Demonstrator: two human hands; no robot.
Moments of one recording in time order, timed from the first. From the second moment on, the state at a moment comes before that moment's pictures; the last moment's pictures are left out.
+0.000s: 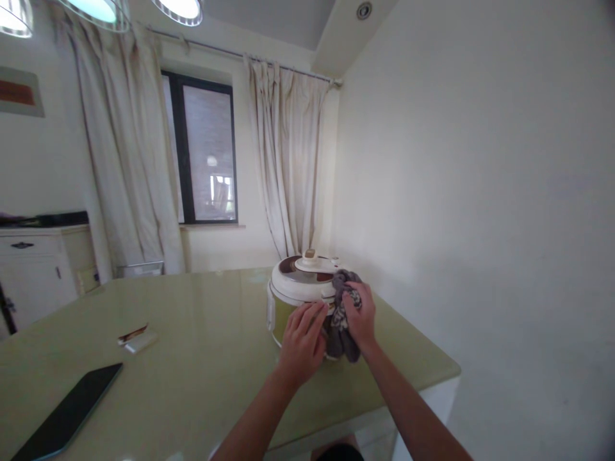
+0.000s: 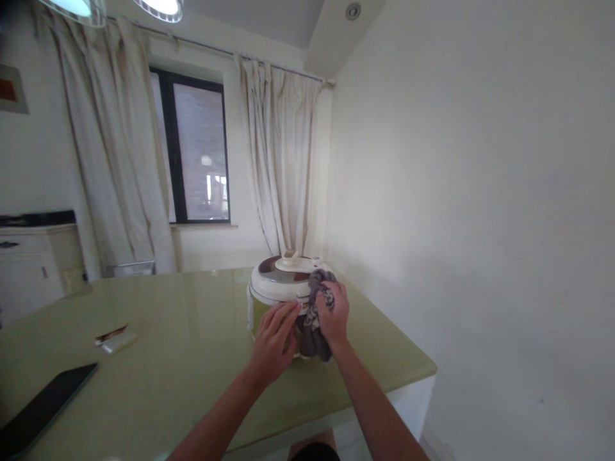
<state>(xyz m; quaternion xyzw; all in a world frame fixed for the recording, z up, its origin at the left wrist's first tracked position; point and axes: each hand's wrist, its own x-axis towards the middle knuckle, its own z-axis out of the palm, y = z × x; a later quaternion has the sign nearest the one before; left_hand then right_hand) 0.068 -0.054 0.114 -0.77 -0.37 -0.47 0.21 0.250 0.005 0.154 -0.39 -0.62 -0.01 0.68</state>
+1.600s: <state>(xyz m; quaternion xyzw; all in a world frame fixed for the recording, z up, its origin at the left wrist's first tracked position) 0.081 -0.058 0.117 -0.74 -0.37 -0.49 0.25 0.269 0.065 0.068 -0.45 -0.47 0.27 0.71</state>
